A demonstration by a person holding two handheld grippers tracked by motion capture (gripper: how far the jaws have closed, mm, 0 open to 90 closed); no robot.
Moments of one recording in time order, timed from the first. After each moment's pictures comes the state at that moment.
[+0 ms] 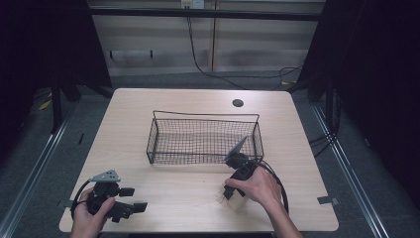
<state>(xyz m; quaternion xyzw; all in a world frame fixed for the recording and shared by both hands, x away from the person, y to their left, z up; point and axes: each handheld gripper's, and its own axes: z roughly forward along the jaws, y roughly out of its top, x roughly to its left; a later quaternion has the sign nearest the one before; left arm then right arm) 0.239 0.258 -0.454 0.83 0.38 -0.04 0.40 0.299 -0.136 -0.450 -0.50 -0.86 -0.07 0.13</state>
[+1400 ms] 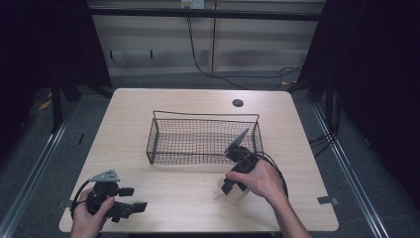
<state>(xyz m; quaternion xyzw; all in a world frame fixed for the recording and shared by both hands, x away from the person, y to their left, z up) 0.239 0.258 -0.454 0.83 0.38 -0.04 0.40 0.304 -0.136 -0.417 -0.49 -0.85 -0.10 0.15</state>
